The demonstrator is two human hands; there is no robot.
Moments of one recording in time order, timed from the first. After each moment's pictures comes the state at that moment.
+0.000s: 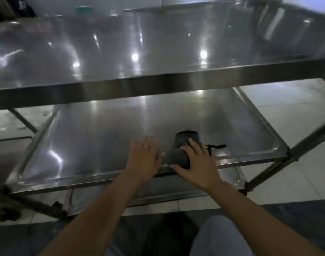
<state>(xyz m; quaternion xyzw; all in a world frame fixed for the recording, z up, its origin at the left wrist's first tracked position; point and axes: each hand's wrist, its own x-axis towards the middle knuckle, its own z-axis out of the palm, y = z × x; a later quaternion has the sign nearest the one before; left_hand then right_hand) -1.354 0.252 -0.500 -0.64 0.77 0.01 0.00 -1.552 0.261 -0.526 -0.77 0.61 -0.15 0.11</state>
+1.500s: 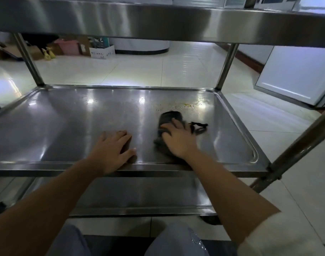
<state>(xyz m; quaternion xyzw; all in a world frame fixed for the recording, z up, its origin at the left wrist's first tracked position) -1.356 0.213 -0.538 -0.65 0.75 0.02 -0.06 -1.592 0.127 -0.541 -0.81 0.56 -0.14 0.12</state>
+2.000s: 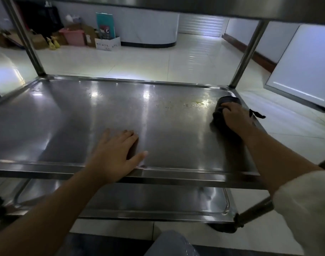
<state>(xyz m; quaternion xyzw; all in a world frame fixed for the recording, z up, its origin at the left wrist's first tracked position) -1.356 0.218 -0.544 -0.66 0.75 -0.01 -0.11 -1.701 0.013 -0.519 -0.71 0.65 -0.25 0.07</state>
